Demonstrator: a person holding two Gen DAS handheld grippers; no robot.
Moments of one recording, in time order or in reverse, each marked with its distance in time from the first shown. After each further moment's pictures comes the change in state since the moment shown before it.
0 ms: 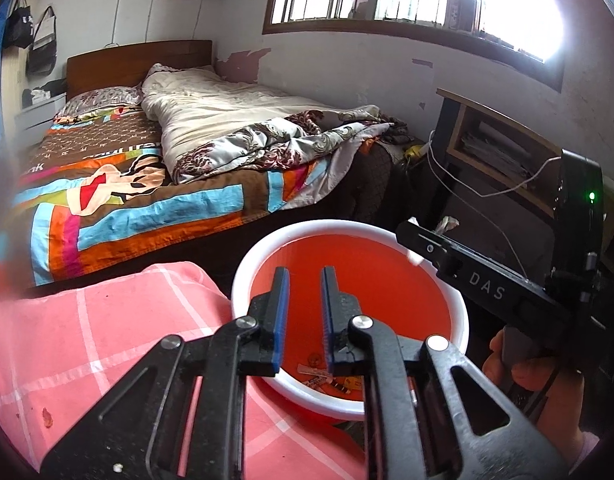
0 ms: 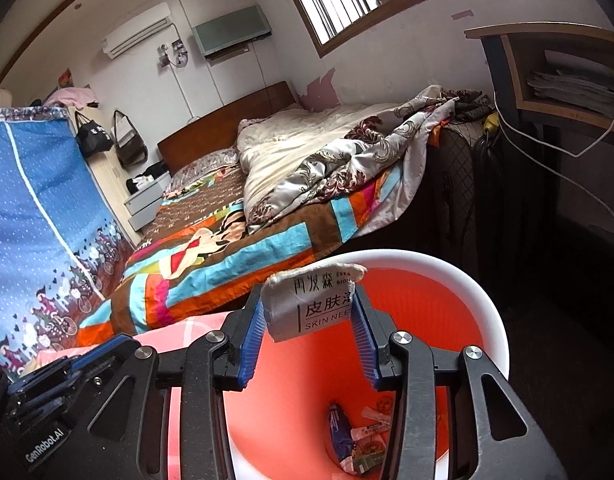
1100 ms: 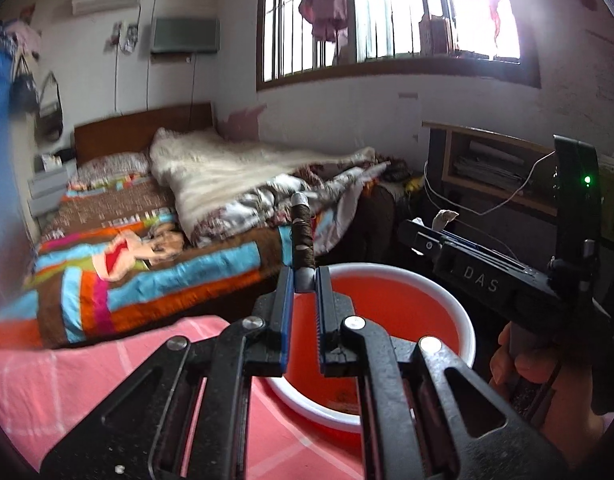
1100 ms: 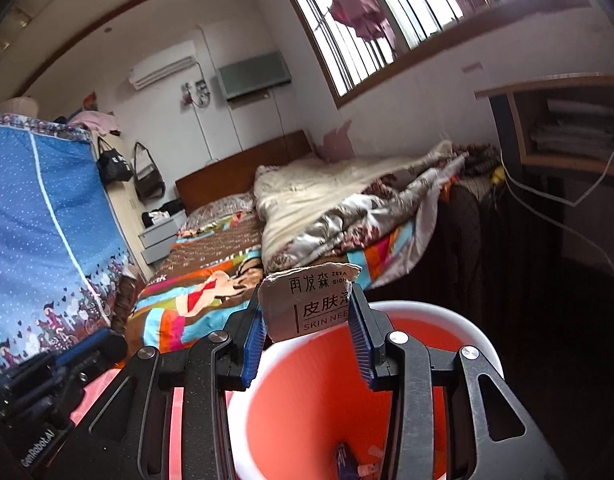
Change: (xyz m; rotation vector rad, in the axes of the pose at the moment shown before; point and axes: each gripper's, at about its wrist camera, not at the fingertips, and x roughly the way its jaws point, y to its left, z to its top) left arm -0.039 -0.016 0.002 0.130 -0.178 0.058; right arm -0.029 0.009 0.004 -0.034 -0.175 0.041
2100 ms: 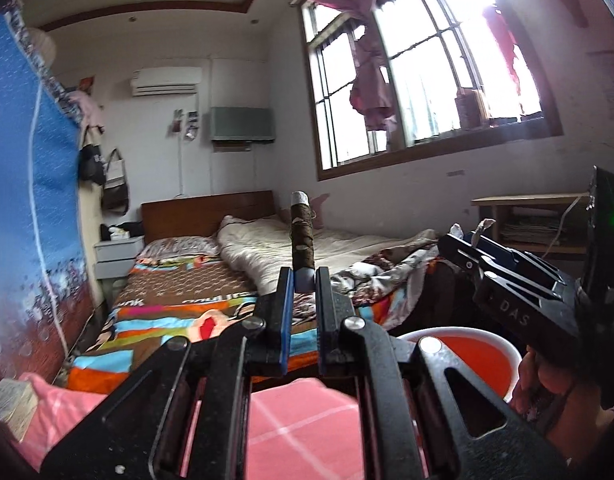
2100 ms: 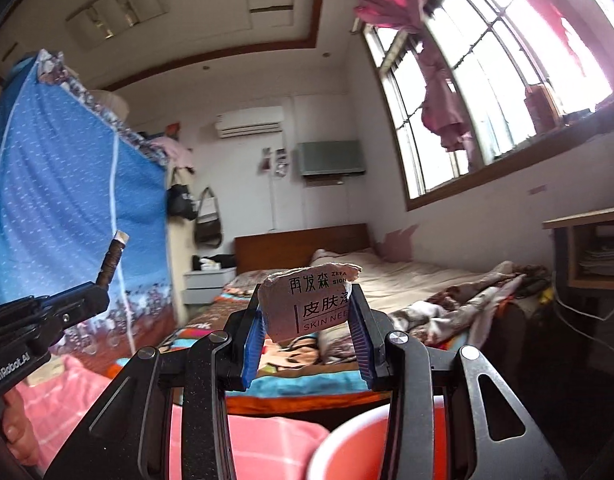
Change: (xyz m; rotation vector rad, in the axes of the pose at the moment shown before) left arm -0.116 0.056 0.004 0.069 -0.353 0.228; right arm -0.053 0.098 0.001 -0.250 -0.363 0.158
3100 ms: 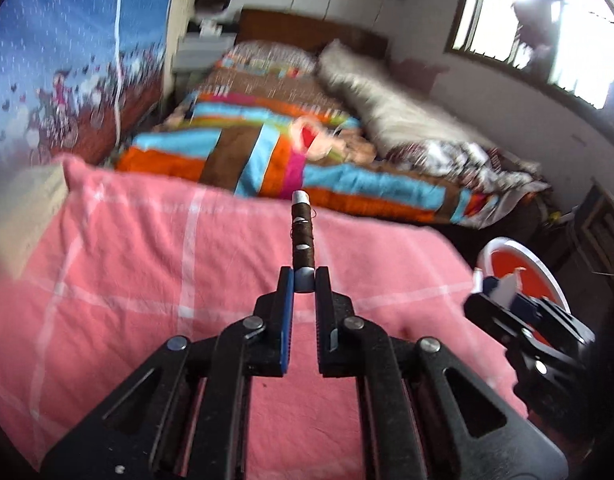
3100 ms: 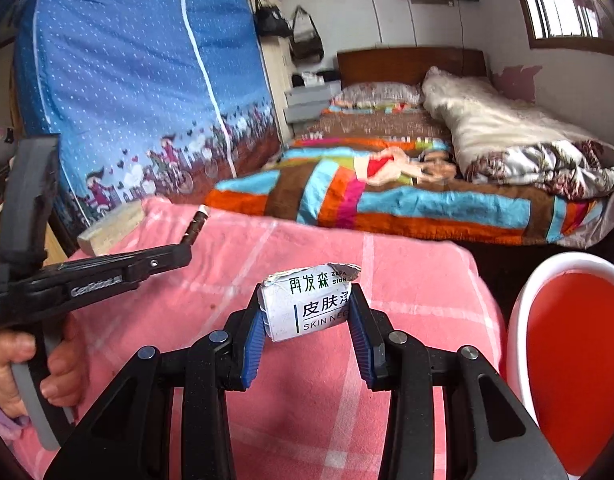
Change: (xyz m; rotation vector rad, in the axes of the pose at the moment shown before) left arm 0.017 0.142 -0.114 -0.437 0.587 0.229; right arm 0.075 0.117 -0.099 -0.039 0.671 0.425
